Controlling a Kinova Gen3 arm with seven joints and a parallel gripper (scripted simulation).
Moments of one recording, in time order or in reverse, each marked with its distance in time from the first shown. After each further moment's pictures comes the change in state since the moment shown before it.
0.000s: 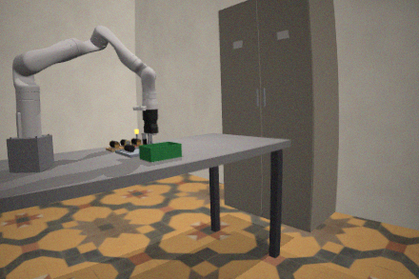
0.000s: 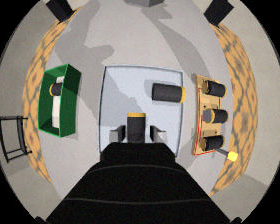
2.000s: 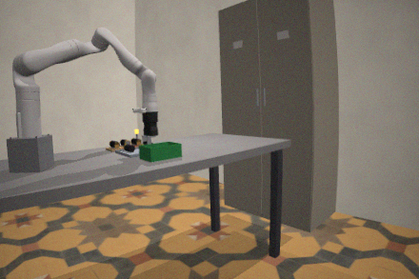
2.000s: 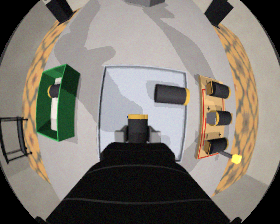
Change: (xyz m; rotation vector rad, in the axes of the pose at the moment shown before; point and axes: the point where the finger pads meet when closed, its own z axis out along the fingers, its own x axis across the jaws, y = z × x) arm -0.004 -0.005 0.011 0.014 -0.005 0.003
